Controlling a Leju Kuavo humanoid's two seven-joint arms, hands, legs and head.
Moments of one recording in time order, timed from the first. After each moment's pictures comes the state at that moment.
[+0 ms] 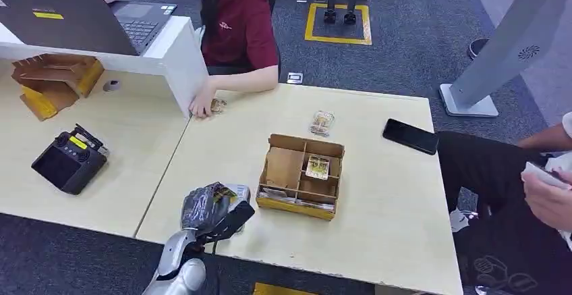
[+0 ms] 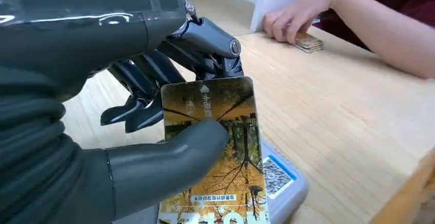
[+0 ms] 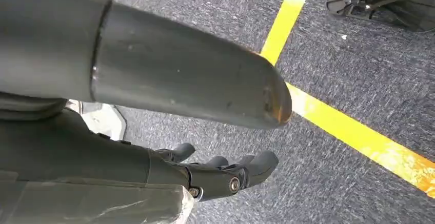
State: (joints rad) left arm -0.13 -0.11 -0.29 -1.12 -0.99 0.39 -0.04; right arm -0.03 0.12 -0.69 -0.20 1.28 -0.26 0.06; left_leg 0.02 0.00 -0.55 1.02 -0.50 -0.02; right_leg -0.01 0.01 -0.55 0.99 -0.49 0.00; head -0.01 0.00
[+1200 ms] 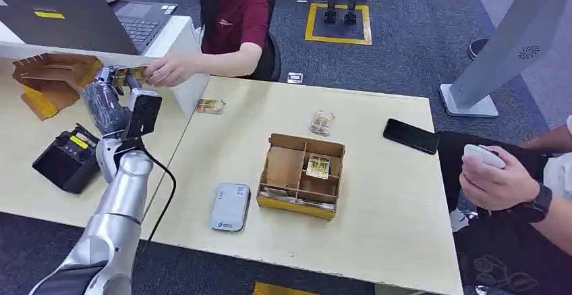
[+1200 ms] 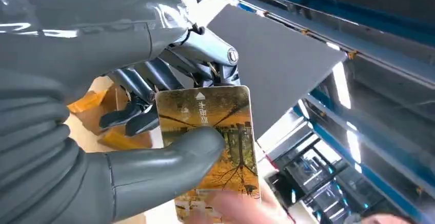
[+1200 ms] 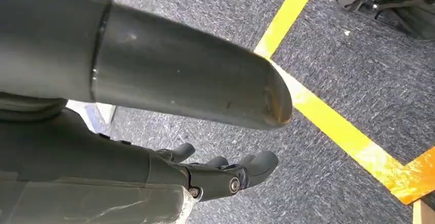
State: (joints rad) left arm -0.63 -0.04 0.11 -0.98 -0.77 0.68 -0.47; right arm -0.06 0.12 -0.67 -0.20 1.44 -0.22 0.07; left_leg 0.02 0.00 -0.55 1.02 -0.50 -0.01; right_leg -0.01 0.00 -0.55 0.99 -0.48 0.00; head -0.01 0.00
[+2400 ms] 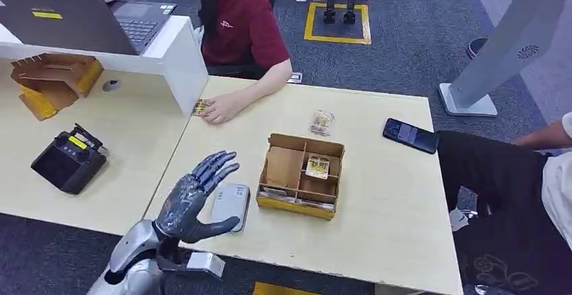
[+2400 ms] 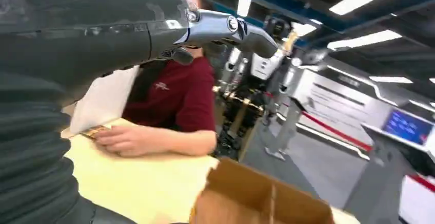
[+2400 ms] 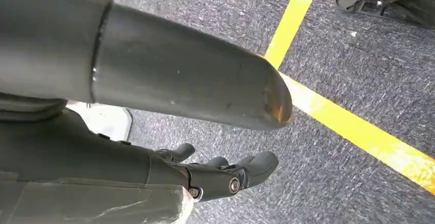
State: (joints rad) left arm -0.02 0.21 -0.51 -1.71 -0.87 0.22 -0.45; right arm -0.04 0.12 -0.76 -0.20 1.37 -0.25 0.08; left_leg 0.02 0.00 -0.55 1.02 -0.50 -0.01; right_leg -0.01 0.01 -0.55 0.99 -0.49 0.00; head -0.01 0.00
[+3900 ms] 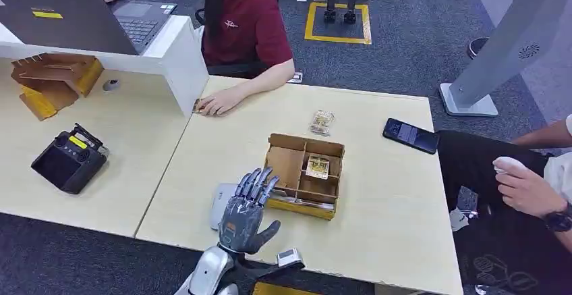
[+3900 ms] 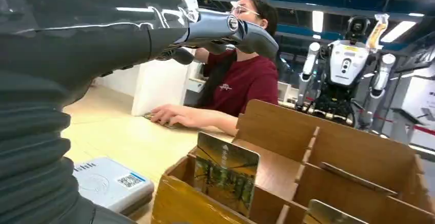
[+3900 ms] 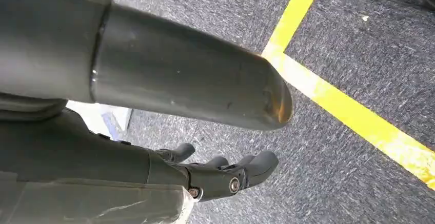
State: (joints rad) left arm -0.10 -0.20 -0.48 -1.12 -1.39 0.68 -0.13; right arm -0.05 0.12 -0.76 -0.20 1.49 -0.28 0.11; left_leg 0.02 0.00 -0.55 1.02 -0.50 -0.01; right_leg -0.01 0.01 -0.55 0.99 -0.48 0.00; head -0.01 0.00
